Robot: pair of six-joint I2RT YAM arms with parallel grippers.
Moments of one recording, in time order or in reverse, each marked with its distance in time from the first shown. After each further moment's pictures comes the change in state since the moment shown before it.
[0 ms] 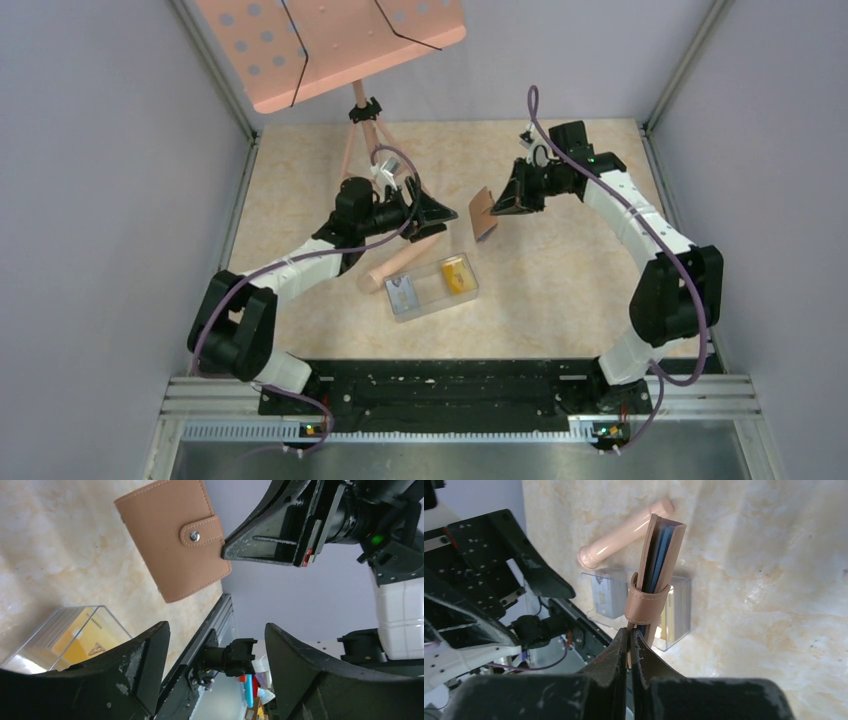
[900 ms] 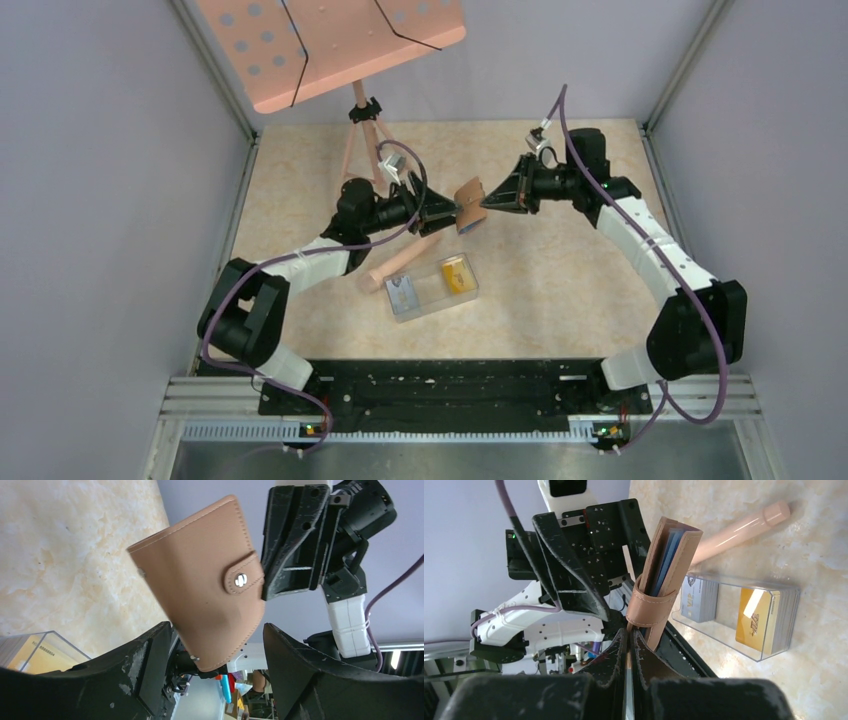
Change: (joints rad) left arm -0.006 0.087 -0.016 0.316 0.066 -0.190; right arm 0.000 -0.192 -0.177 0.346 -0.251 0.385
